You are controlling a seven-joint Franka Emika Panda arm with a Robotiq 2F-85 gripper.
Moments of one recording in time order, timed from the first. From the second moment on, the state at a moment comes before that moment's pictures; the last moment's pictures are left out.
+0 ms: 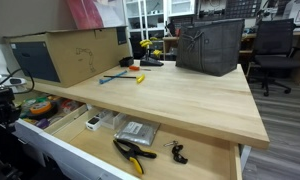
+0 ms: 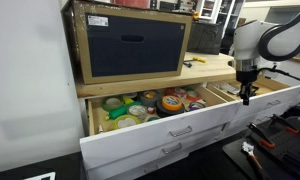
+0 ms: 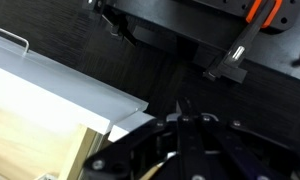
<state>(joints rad) 0.10 -0.10 0.19 -2.79 -0.24 2.37 0.11</state>
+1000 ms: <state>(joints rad) 0.11 -0.06 0.19 -2.79 -0.27 2.61 0.12</state>
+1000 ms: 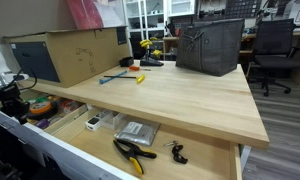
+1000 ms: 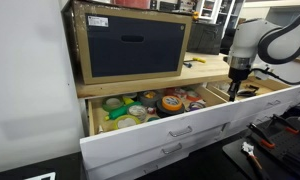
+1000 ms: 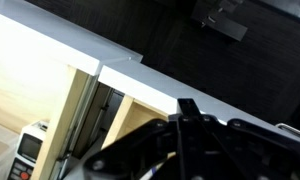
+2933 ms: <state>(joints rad) 0.28 0.03 0.32 -2.77 0.09 2.78 -0.16</state>
